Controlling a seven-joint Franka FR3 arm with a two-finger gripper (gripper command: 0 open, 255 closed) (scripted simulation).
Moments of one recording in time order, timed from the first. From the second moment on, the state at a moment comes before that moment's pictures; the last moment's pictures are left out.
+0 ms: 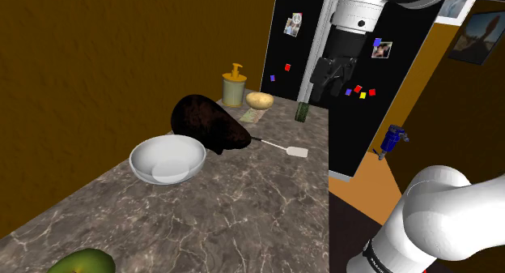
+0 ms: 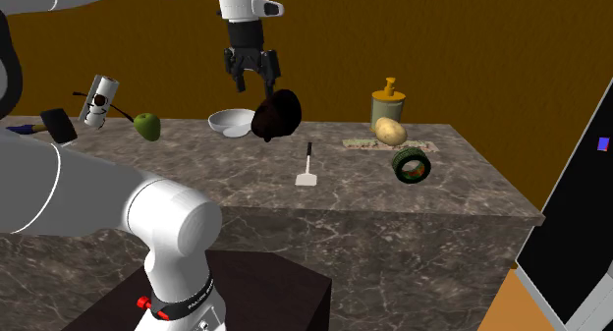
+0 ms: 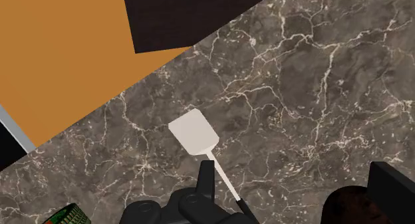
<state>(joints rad) -0.01 -0.79 0.03 -2.29 -0.01 1.55 0.12</state>
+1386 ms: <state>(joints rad) 0.09 -0.29 -0.20 -2.40 -0.04 2.17 -0.45</state>
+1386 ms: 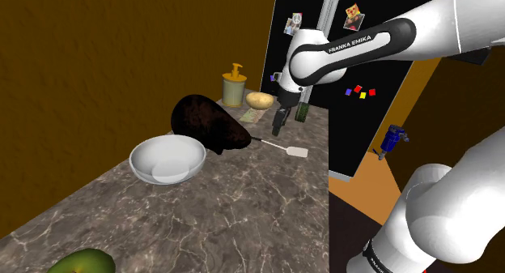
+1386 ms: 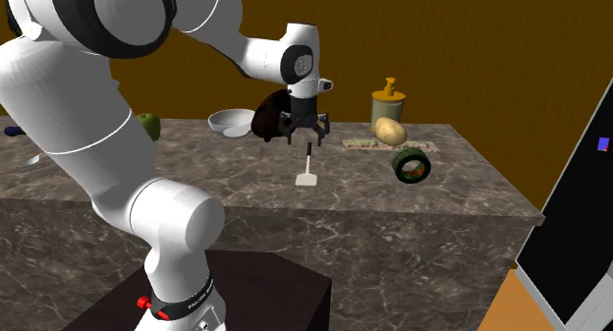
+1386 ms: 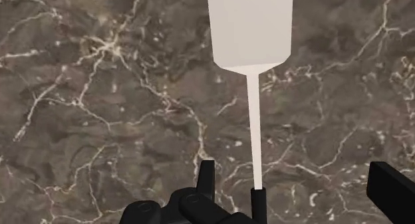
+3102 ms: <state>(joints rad) 0.11 -0.14 -0.23 -2.41 0.00 2.33 -0.54</state>
